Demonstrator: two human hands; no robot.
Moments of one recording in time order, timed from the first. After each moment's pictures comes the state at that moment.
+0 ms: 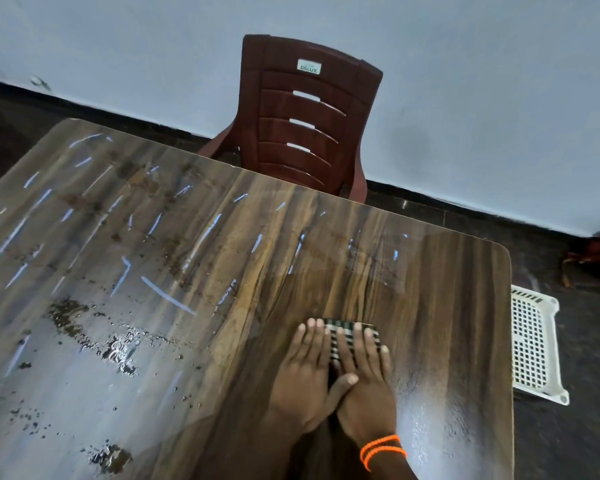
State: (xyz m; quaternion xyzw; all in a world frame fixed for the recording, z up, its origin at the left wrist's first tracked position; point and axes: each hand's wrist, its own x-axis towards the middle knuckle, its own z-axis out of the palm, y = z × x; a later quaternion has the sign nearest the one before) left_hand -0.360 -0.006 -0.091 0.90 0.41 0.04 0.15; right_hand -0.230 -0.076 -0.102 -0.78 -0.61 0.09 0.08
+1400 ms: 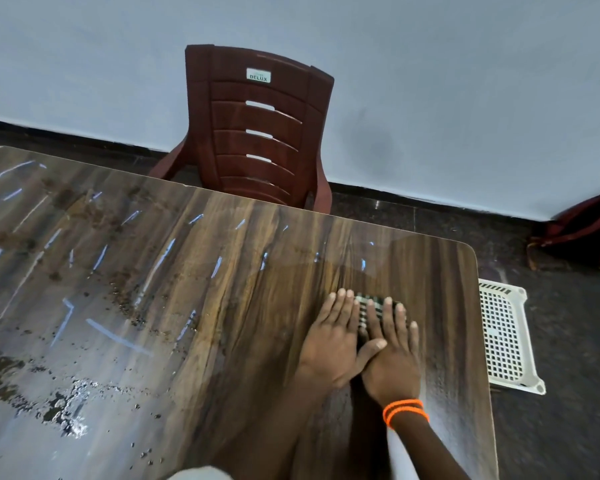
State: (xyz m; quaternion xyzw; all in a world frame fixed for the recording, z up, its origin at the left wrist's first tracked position) left_hand -0.236 0.064 -0.088 0.94 0.32 0.00 0.15; right_hand -0.124 -0.032 -0.105 -0.85 -0.52 0.06 0.09
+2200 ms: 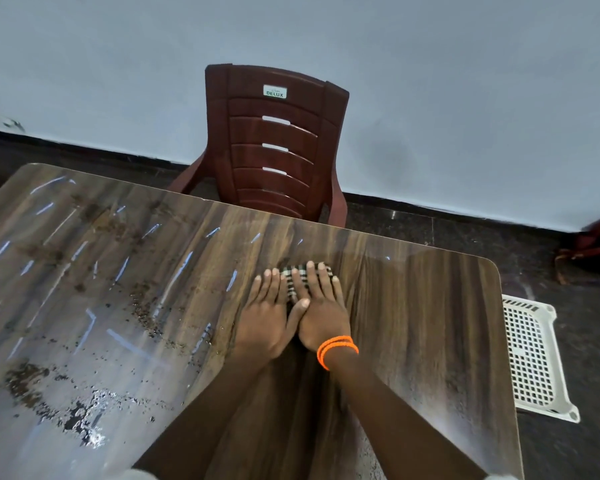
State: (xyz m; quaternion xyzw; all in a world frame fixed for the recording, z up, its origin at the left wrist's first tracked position) left_hand -0.333 0.167 -0.090 0.87 0.47 0.02 0.11; right_hand -0.199 0.123 -0.095 -0.76 -0.63 0.15 0.06
